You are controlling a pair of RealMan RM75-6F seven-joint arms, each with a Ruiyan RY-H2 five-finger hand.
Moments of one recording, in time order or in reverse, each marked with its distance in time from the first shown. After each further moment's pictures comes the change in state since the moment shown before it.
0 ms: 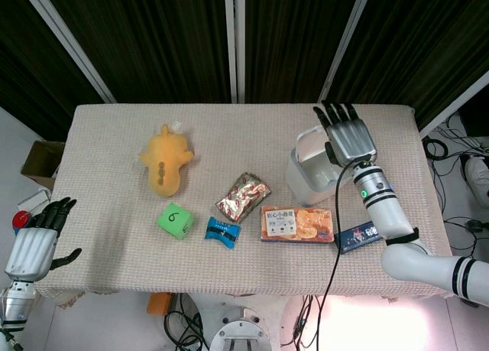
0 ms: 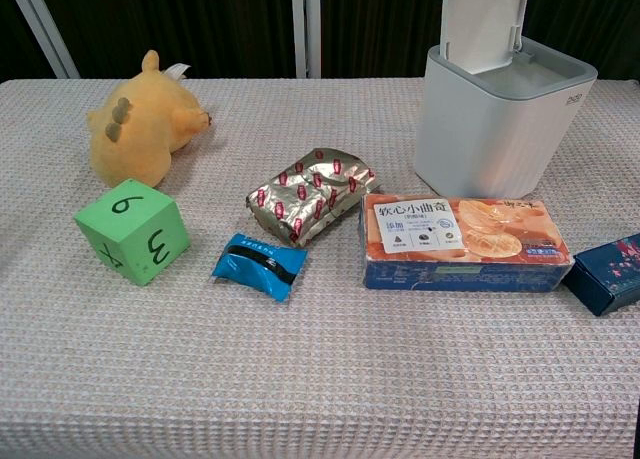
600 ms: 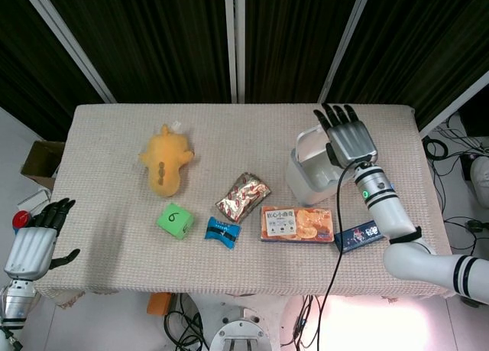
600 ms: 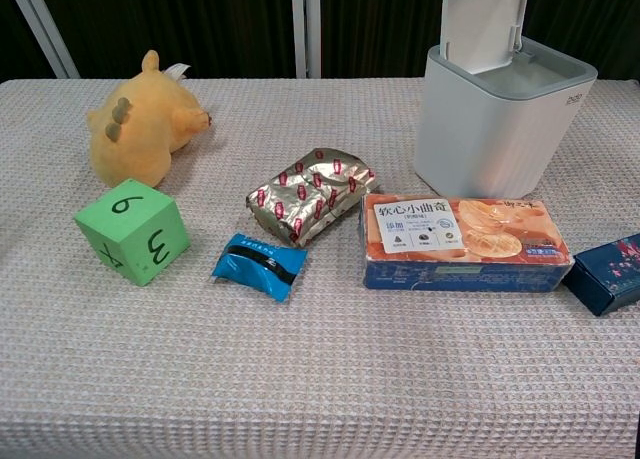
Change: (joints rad) left arm -0.008 0.019 0.000 -0.027 -0.038 -0.049 0.023; right arm 0.032 0.016 -0.059 0.018 -0.012 -0.022 0.058
